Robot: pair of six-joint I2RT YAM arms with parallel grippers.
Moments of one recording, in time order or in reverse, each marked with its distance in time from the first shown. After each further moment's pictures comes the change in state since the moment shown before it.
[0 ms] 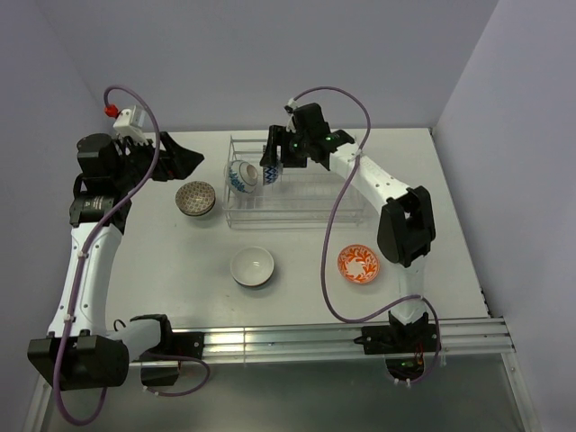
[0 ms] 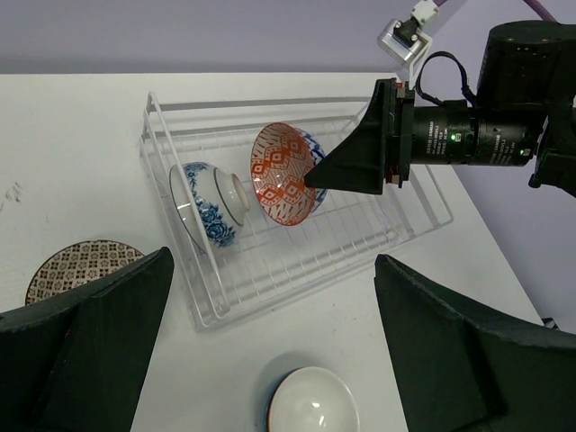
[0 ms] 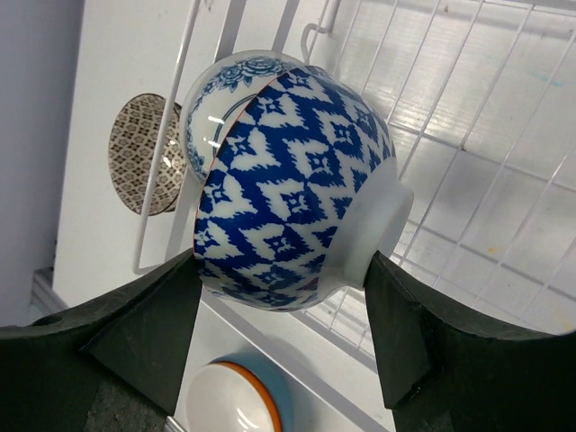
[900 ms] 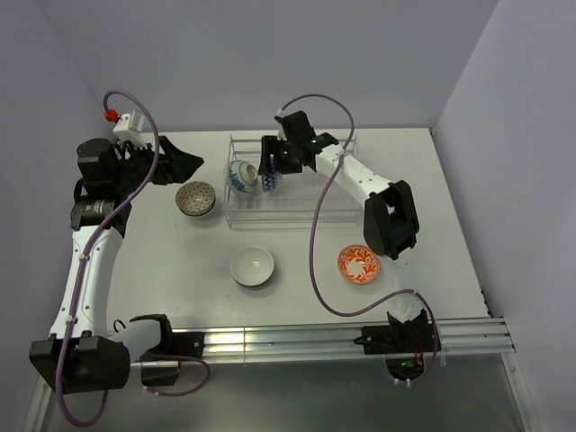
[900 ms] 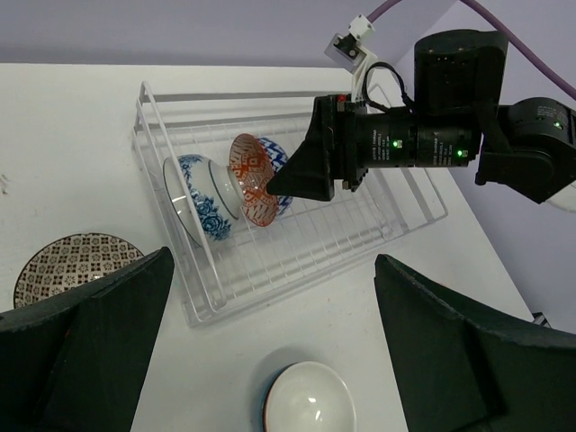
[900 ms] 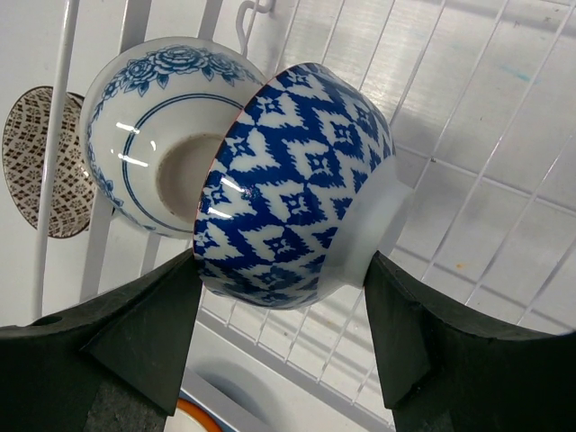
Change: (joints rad) left arm 0.018 -0.015 -0.046 0.035 0.034 -0.016; right arm 0.041 0.131 0.090 -0.066 0.113 -0.076
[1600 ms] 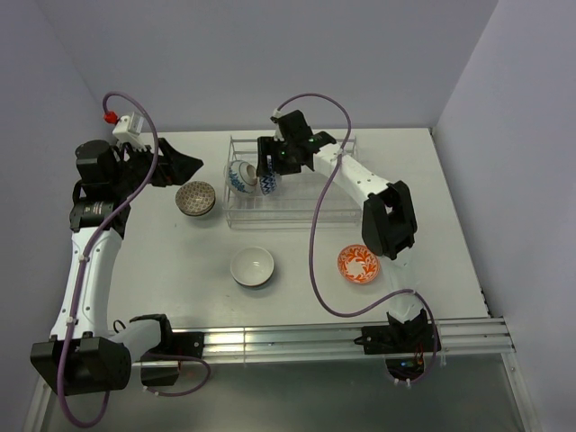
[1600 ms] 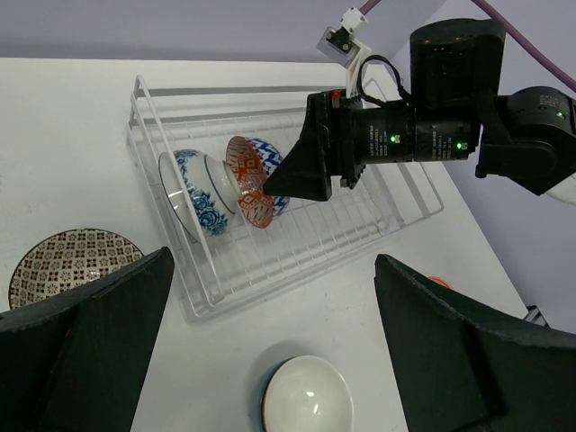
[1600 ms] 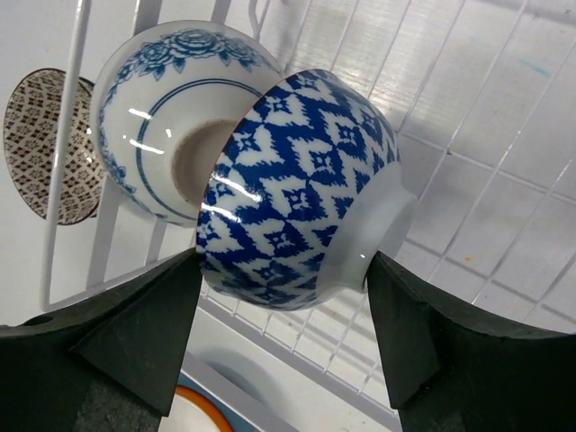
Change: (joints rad) left arm 0.018 -0.008 -0.014 0.000 0.033 0.002; right arm 0.018 0.016 0.043 -0.049 -0.001 -0.017
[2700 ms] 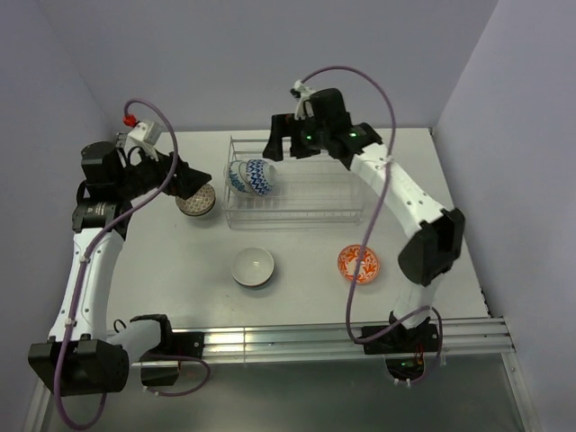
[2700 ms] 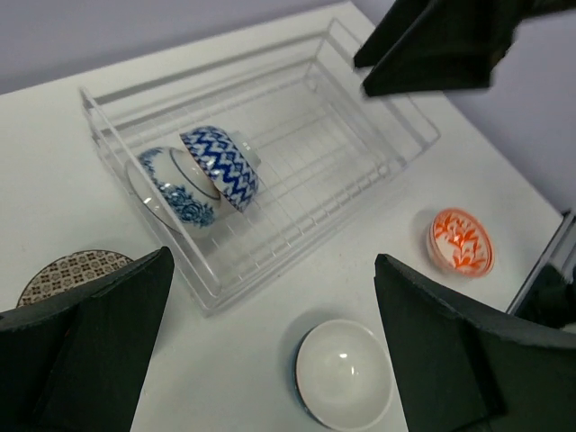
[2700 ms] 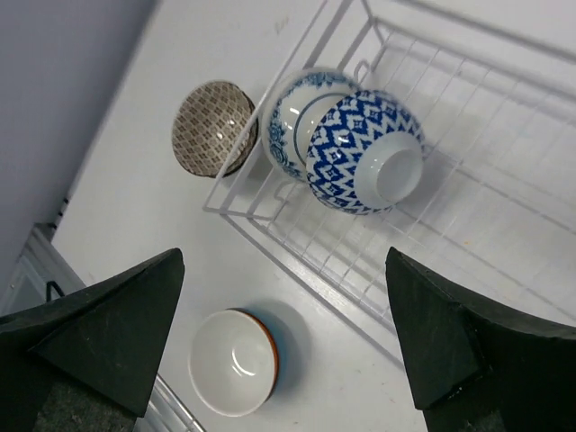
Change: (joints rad) left arm -0.020 -0.016 -0.009 -0.040 0.131 0.221; right arm -0.034 -0.322 -0.095 0.002 -0.121 -0.069
